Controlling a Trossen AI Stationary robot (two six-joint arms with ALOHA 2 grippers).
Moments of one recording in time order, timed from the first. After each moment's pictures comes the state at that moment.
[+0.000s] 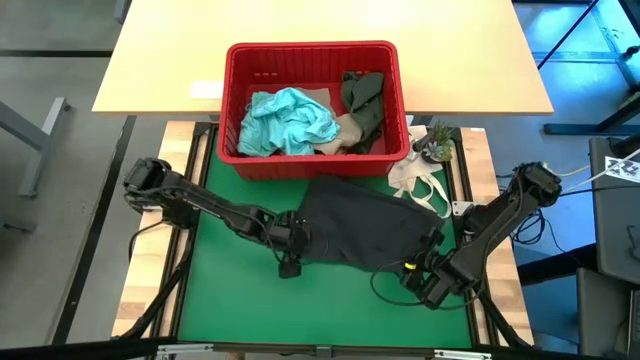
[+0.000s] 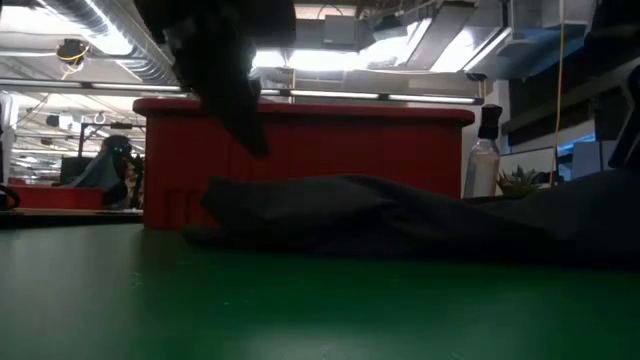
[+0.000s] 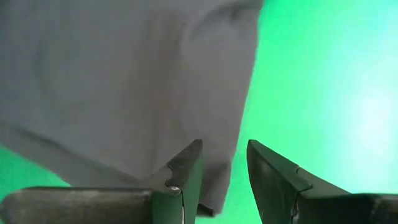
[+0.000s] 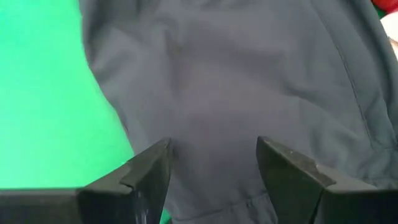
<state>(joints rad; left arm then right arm) -0.28 1.68 1.11 -0.49 -0.16 -0.44 0.80 1.48 0.90 -0.99 0.54 1.33</state>
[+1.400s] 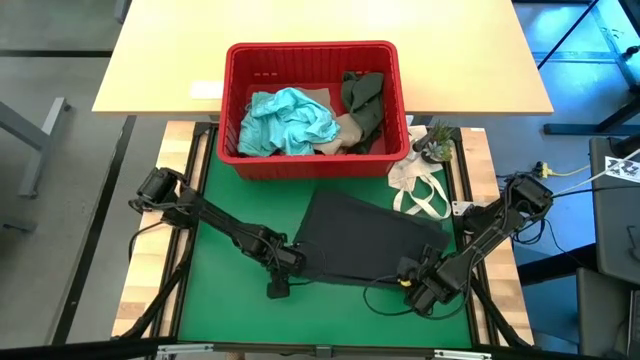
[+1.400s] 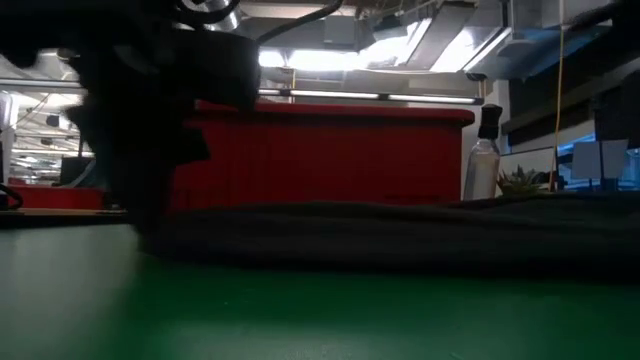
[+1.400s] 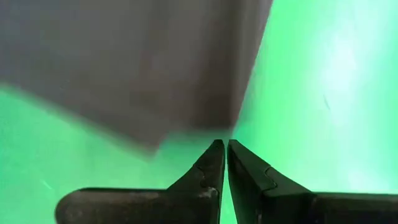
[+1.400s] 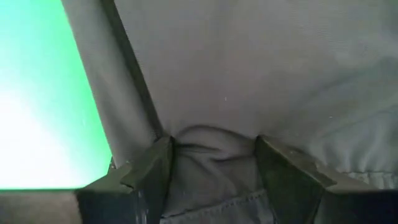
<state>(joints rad) -0.39 1.81 1.11 -0.59 0.07 -0.55 0.80 1.62 0.90 -0.86 0.06 1.22</state>
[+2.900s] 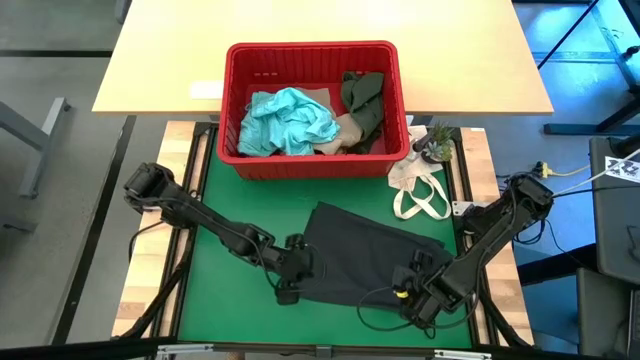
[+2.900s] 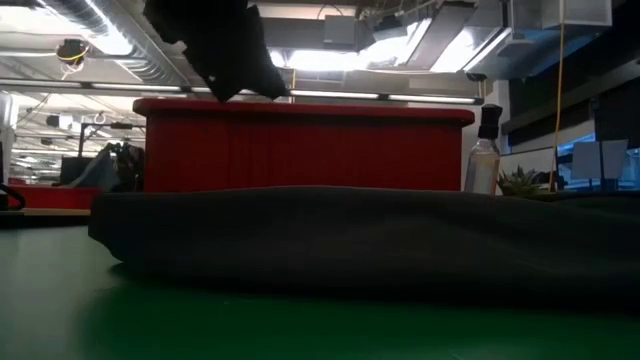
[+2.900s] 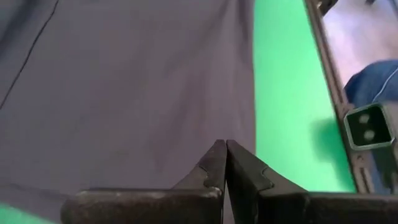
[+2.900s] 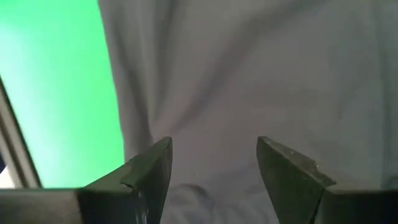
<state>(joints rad) -0.43 1.71 1.11 -0.21 -0.15 -0.43 0.80 1.62 1.14 -0.94 0.24 1.12</state>
